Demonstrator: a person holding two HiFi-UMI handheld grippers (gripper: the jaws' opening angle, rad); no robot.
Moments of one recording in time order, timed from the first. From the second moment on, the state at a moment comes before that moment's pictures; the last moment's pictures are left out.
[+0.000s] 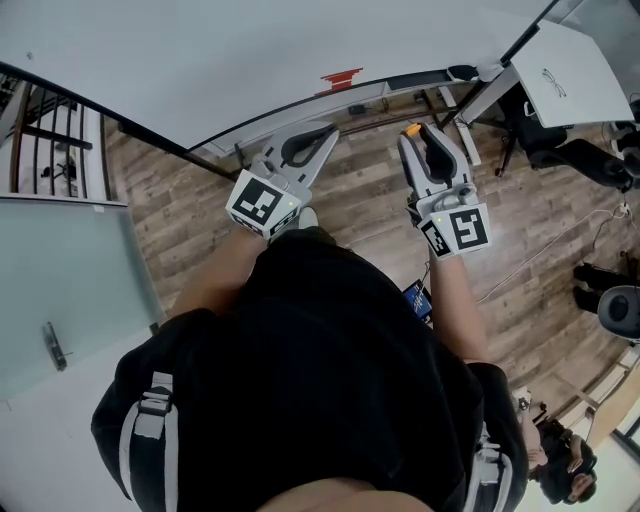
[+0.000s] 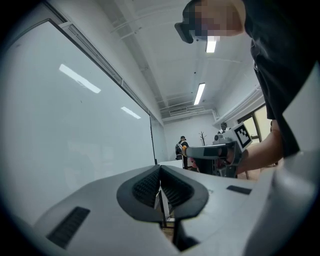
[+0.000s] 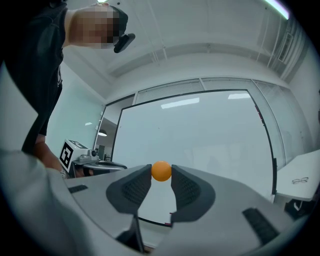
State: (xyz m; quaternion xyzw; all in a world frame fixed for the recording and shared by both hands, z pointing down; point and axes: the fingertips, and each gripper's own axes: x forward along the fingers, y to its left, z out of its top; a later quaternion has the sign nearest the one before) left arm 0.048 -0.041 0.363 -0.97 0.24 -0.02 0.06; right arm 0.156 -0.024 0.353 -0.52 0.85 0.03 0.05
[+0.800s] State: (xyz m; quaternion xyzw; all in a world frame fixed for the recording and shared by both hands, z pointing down) left arm 0.155 -0.133 0.384 -0.98 0.17 -0.01 0.03; right arm 0.251 -0.114 0.380 -0.57 0.82 0.01 0.02
